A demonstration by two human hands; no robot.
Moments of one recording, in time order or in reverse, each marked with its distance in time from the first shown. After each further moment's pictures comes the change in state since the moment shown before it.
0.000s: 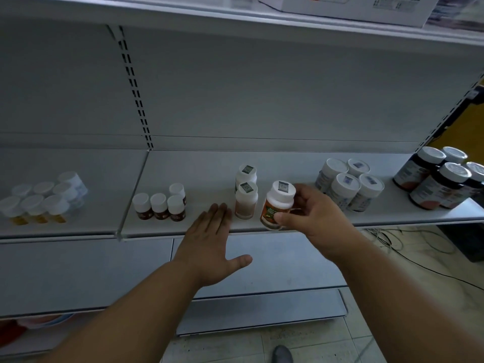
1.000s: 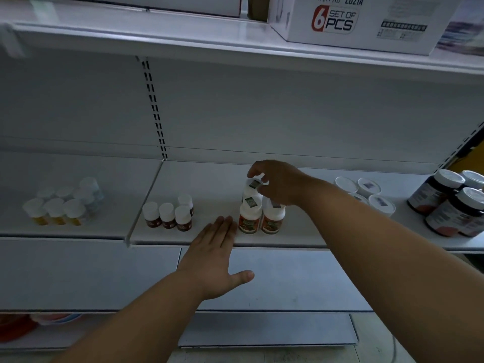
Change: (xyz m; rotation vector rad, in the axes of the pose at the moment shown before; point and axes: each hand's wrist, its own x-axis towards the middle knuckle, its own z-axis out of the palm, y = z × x) left_hand 0.002 0.002 0.001 0.033 -0.008 -0.030; right_hand 0.121 -0.043 0.011 -0.857 -0.258 -0.233
